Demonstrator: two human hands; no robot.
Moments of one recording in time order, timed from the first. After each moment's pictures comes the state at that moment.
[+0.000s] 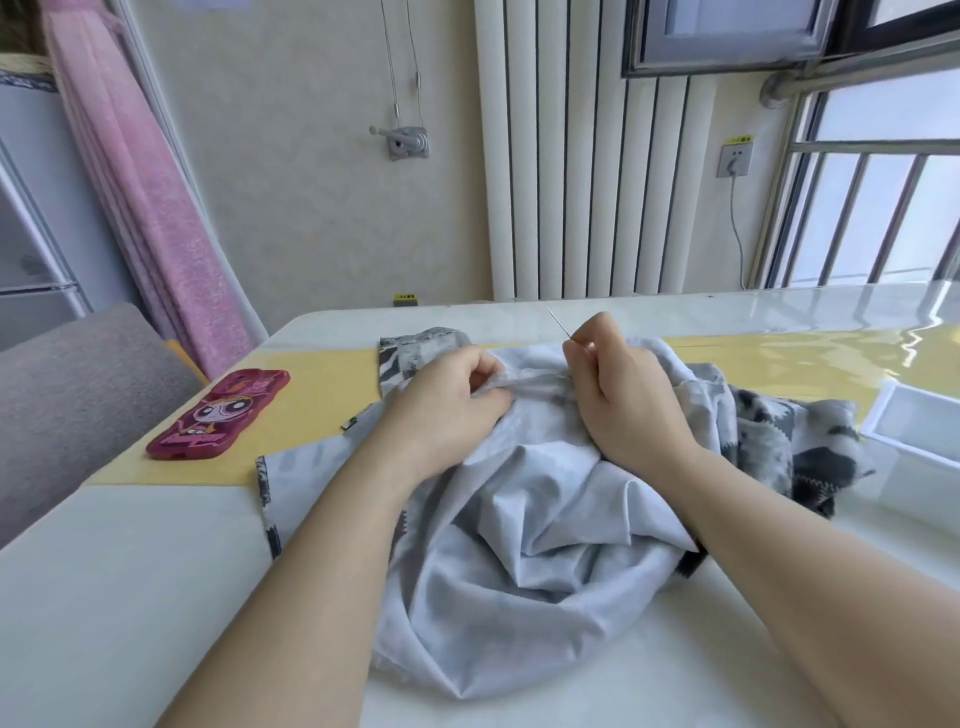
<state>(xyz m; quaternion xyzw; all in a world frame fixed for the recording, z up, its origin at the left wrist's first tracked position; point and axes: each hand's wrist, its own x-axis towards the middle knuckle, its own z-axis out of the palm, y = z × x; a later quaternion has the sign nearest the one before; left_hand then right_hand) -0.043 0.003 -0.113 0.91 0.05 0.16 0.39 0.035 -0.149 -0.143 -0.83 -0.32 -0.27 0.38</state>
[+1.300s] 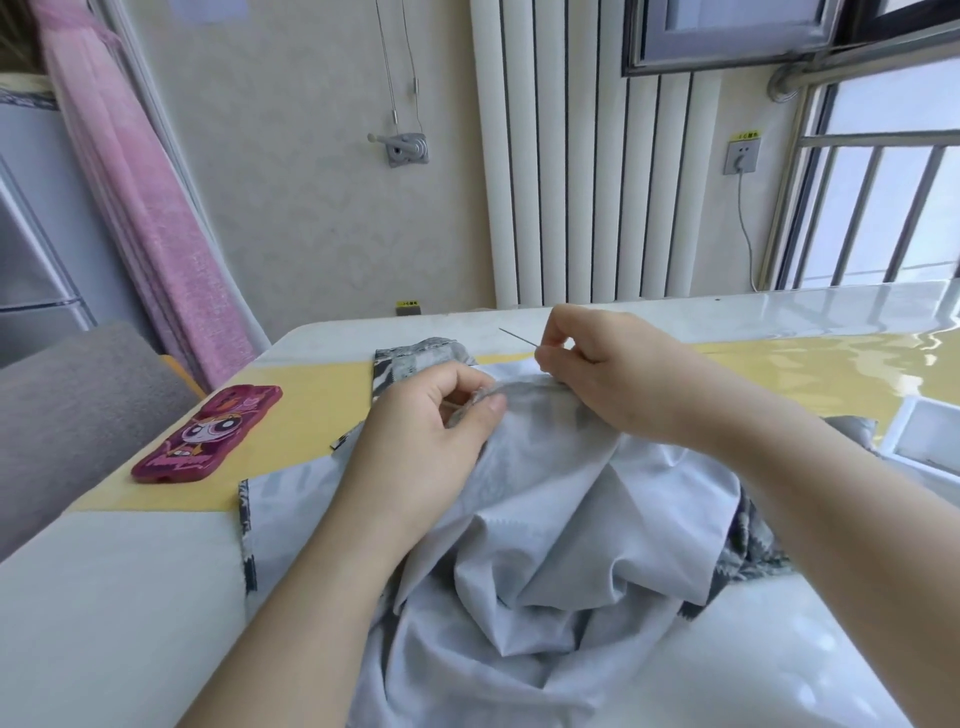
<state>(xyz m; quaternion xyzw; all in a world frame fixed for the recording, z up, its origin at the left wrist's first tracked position) -0.067 -0.012 -0.112 0.83 0.03 0.26 0.48 0.021 -0.160 -0.075 -0.87 -0.37 -0.07 0.32</state>
